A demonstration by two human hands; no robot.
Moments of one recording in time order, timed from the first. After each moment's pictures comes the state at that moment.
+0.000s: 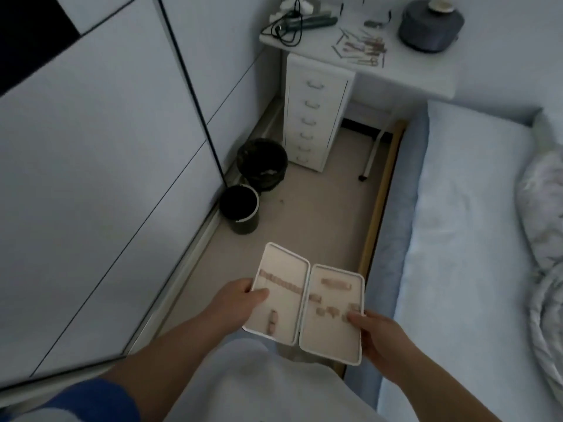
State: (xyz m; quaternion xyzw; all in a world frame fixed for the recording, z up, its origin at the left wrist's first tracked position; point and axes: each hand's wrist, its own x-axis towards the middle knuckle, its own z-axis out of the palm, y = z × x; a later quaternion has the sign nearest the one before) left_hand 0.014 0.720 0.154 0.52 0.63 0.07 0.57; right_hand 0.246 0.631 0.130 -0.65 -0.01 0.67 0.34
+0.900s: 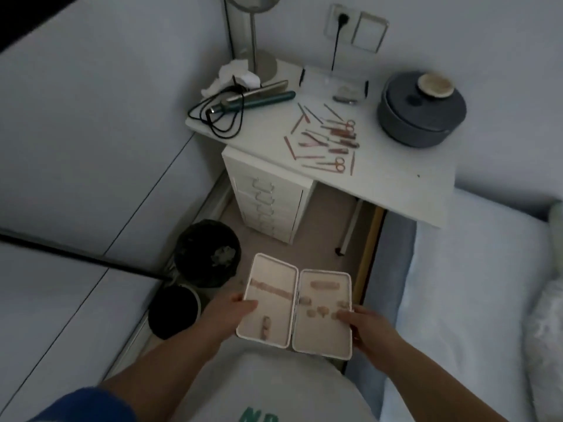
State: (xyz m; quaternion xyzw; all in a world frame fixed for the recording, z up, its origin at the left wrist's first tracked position) left_hand 0.296 1.180 0.117 0.31 0.69 0.11 0.65; right_hand 0.538 1.116 0.102 -0.71 -0.07 0.65 0.28
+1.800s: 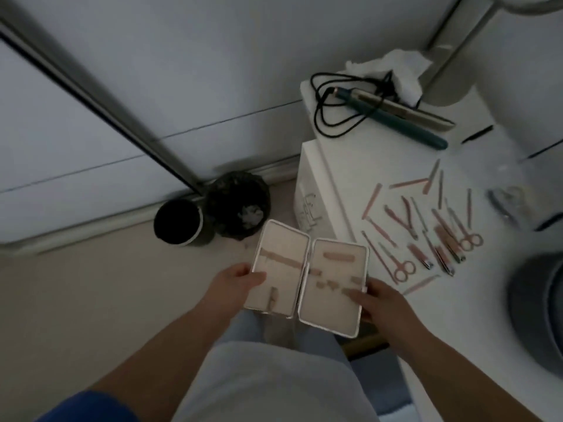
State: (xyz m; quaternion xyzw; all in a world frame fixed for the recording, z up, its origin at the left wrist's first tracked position) left_hand 0.427 1.288 0.071 -0.02 0.75 0.39 0.53; right_hand 0.628 1.421 0.076 -0.60 -0.43 0.68 -0.02
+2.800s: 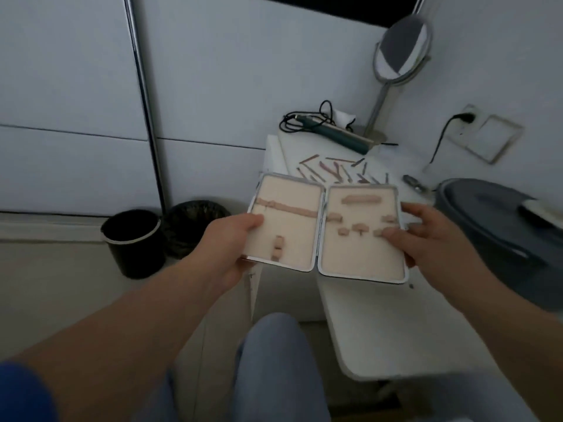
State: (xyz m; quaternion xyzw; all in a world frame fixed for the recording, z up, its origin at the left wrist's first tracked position) left_hand 0.712 1.246 -0.036 0.06 0.54 0.76 0.36; right_hand 0.899 1.418 0.006 -0.33 -0.79 0.44 0.27
